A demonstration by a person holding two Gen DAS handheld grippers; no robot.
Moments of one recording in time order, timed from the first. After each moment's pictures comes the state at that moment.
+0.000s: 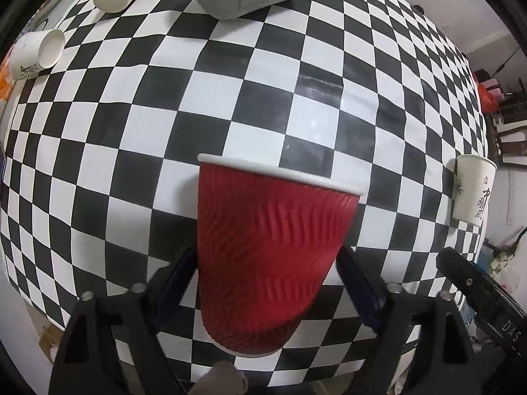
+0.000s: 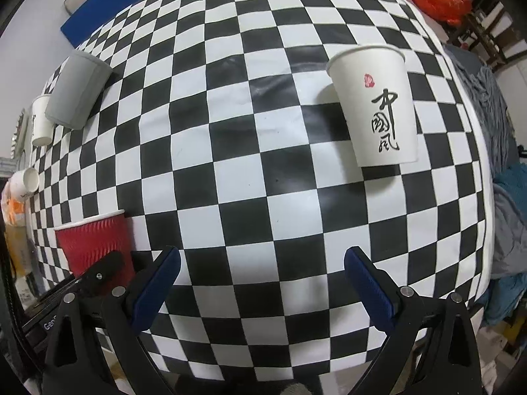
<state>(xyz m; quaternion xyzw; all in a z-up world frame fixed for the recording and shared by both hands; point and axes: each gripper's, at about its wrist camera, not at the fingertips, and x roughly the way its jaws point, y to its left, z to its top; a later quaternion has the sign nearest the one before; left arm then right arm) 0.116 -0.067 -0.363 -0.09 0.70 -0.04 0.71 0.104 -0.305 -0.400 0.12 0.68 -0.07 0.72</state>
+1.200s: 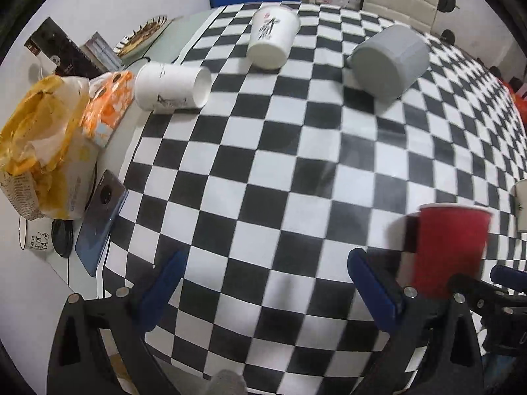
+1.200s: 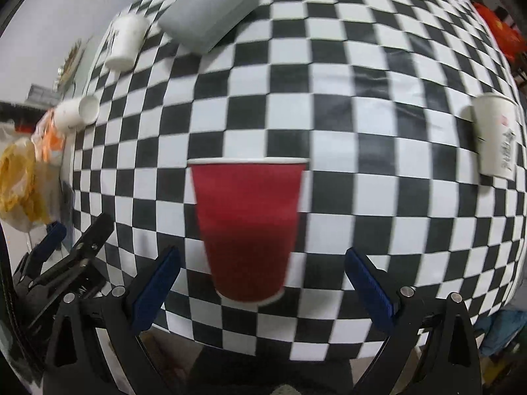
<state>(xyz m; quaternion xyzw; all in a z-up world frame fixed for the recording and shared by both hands) 0.092 0.060 -0.331 0.02 0.61 0.07 0.79 0.115 -0.136 -0.402 0.09 0.71 0.04 0.69</state>
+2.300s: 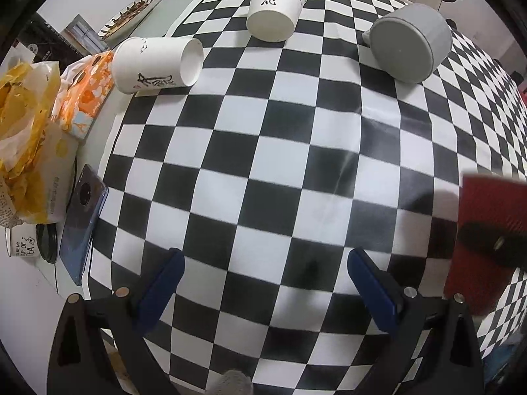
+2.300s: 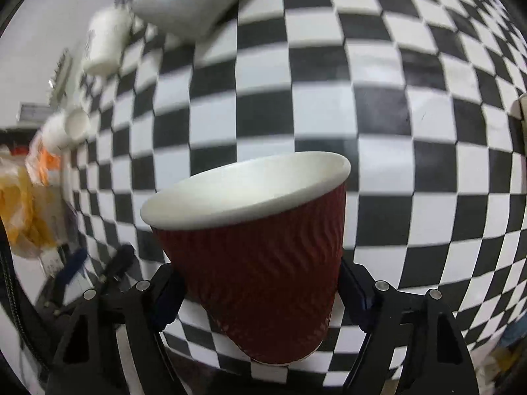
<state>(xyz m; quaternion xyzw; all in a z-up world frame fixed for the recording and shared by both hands) 0.115 0.075 -0.361 0.01 0.64 0.06 0.77 0.145 -0.178 -0.422 0.17 0.70 0.05 0.69</state>
